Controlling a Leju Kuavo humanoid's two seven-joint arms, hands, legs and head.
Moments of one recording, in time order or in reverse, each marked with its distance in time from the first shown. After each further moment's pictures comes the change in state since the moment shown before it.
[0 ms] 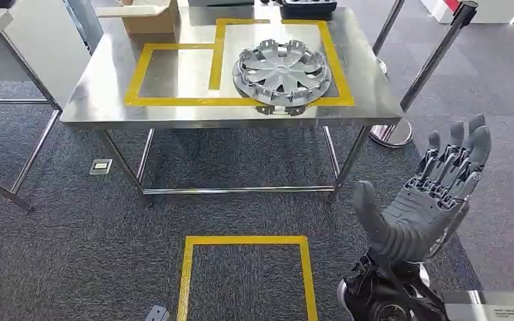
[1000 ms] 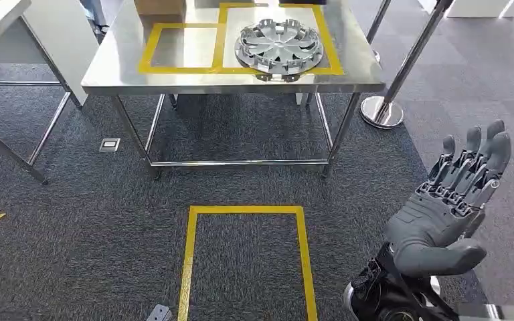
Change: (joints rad) left arm -0.003 -0.003 -0.006 -0.003 -0.014 -0.003 0.012; right arm 0.029 -0.006 -0.020 -0.041 0.015 -0.001 0.000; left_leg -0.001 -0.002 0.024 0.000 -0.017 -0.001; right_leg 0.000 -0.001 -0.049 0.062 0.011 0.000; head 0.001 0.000
